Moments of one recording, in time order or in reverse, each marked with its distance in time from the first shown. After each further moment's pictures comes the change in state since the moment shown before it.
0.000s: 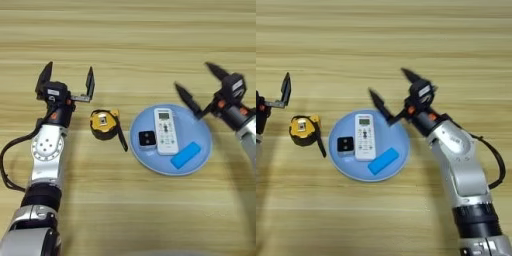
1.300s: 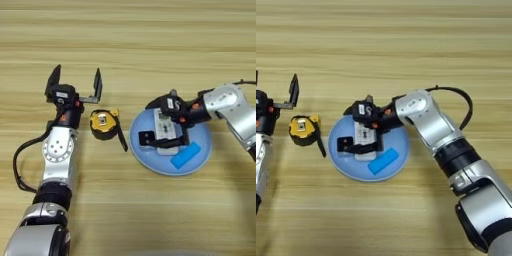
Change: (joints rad) left arm -0.019 -0.059 -0.008 0.052 0.002 -0.055 0.017; right arm -0.505 -0.070 0.358 0.444 -0.297 0.093 0.587
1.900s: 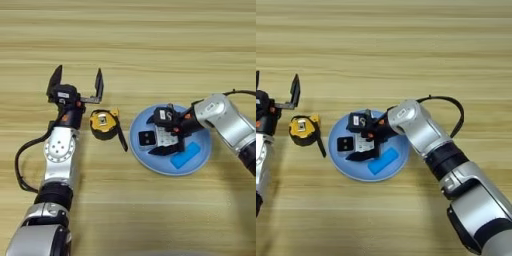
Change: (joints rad) left arm 0.000 -0.009 -0.004 0.000 0.004 -0.001 0.002; right arm 0.002 0.048 0.047 0.109 -0.092 0.025 -0.044
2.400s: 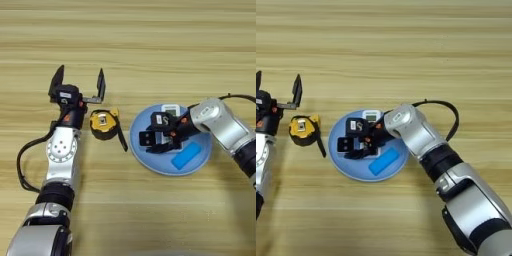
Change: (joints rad) left arm 0.000 -0.003 -0.013 0.000 0.003 -0.002 0.016; right arm 0.000 0.032 0.003 0.049 -0.025 -0.038 -0.004
